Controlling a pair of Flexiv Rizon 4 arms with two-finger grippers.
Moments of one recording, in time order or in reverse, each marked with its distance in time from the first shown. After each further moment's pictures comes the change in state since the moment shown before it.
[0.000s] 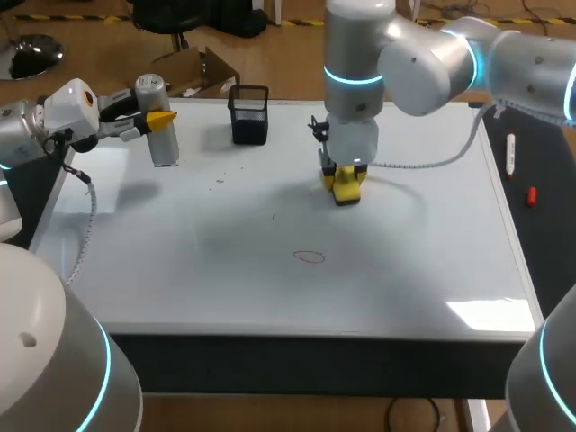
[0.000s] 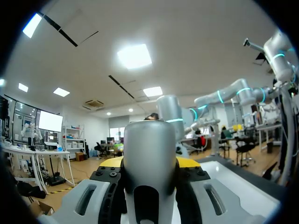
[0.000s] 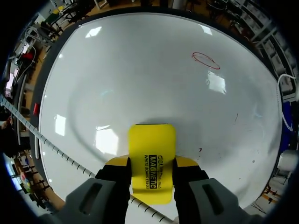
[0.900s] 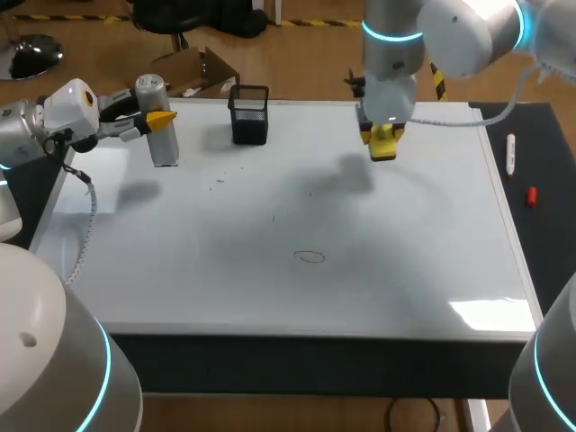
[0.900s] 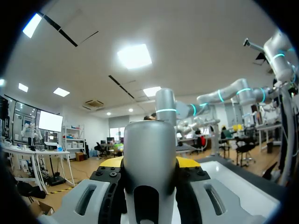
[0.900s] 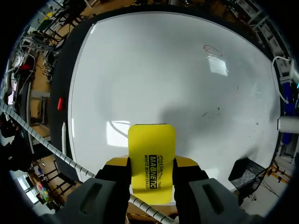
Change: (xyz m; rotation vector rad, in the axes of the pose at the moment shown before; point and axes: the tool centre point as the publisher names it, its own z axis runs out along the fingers) left arm 0.000 0.000 0.000 0.000 0.000 0.000; right arm 0.085 -0.037 -0.064 0.088 0.045 0.138
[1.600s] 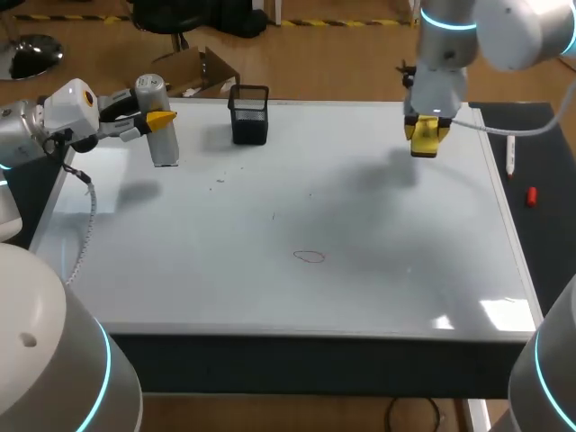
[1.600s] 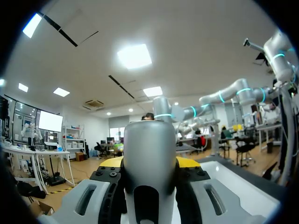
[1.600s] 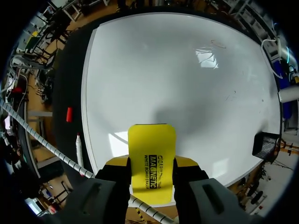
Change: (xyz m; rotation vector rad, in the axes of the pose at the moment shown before) left arm 0.000 0.000 0.000 0.000 0.000 0.000; right arm 0.083 -0.010 0.012 -0.056 -0.035 0.171
